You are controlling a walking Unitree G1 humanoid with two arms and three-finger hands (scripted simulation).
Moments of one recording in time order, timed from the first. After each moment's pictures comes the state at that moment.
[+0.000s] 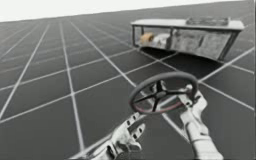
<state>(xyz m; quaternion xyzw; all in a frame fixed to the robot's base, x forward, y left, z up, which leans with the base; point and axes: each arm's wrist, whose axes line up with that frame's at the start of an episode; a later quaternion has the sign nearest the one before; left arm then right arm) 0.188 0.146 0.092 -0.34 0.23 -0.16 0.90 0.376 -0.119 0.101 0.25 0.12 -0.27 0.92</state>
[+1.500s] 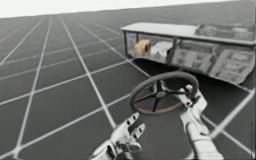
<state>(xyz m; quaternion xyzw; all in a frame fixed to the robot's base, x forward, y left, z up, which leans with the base) 0.188 0.146 0.093 -0.34 0.23 -0.16 0.90 0.376 -0.120 0.102 0.25 0.12 -0.27 0.92</state>
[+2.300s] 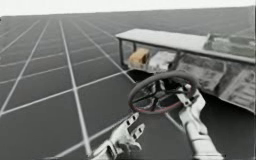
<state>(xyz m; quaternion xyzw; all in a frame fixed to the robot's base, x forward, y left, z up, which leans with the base) 0.185 0.152 0.091 -0.35 0.22 -0.15 0.90 0.378 -0.107 0.113 0.25 0.10 -0.25 0.93</state>
